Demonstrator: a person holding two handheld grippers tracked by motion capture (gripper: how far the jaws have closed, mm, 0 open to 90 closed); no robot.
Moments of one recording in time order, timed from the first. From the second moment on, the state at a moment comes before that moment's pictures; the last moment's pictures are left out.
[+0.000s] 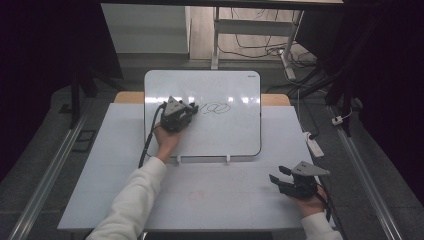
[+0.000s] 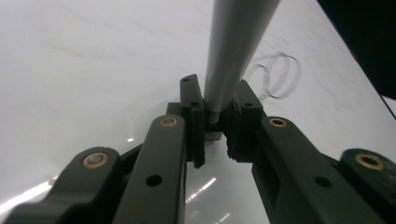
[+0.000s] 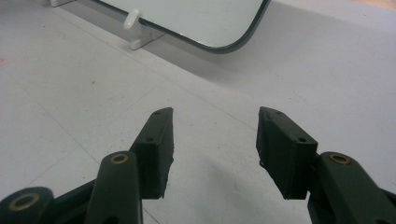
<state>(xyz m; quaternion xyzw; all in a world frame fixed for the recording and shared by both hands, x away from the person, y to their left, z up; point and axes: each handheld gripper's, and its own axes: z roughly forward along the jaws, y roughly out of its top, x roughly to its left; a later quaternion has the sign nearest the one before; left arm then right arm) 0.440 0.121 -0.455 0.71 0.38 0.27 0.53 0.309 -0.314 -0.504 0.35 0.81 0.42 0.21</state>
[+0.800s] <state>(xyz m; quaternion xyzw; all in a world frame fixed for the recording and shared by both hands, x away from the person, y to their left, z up) 0.446 0.081 -0.456 0.72 0.35 0.26 0.54 0.308 -0.312 -0.504 0.35 0.81 0.42 0.21</state>
